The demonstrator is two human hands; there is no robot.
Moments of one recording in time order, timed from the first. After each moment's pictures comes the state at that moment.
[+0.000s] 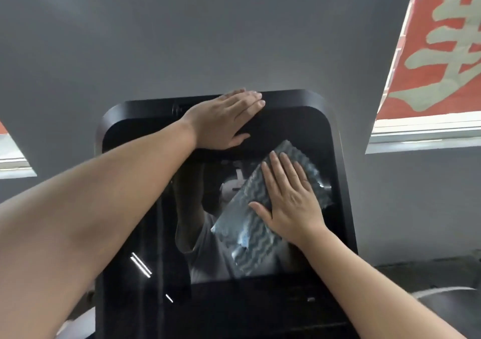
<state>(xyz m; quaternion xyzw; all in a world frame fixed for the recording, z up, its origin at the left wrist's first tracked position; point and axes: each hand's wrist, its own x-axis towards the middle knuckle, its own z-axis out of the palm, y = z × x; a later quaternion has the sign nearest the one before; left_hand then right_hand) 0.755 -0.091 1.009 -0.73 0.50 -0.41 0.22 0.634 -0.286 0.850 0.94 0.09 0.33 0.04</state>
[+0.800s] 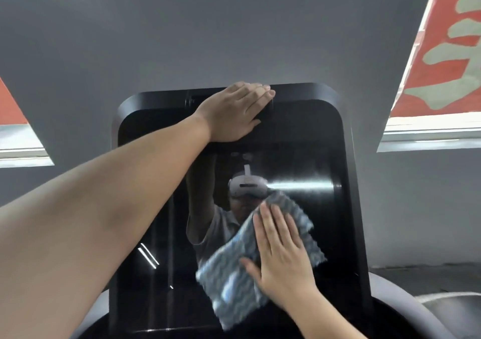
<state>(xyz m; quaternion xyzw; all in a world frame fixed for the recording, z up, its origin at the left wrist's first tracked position) 0.760 -0.092 1.001 -0.73 0.45 -0.46 0.22 0.562 -0.243 0.762 0.95 0.14 0.29 0.03</state>
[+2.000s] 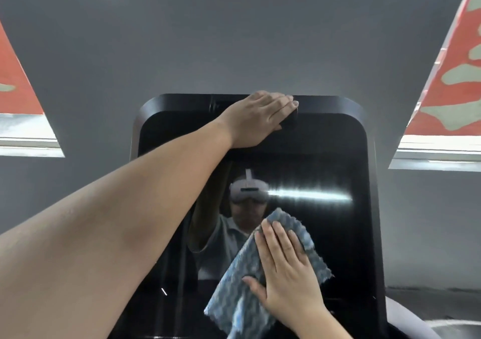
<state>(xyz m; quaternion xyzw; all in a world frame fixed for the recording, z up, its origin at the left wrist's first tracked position) 0.763 -0.086 0.999 -0.73 0.48 -0.46 0.17 0.563 -0.231 0.757 0.94 0.19 0.28 0.05</state>
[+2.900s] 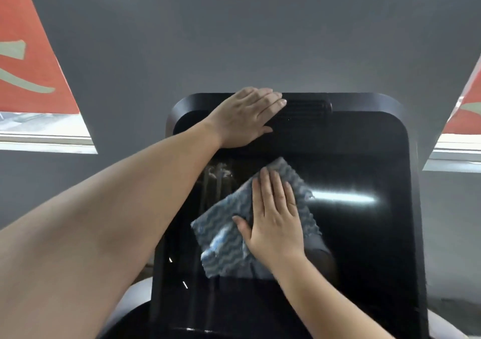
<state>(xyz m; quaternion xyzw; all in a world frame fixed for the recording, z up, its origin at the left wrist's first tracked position) 0.755 -0.007 1.001 -0.76 0.42 -0.45 0.20 0.618 -0.145 0.825 0.95 0.15 0.29 -0.02</state>
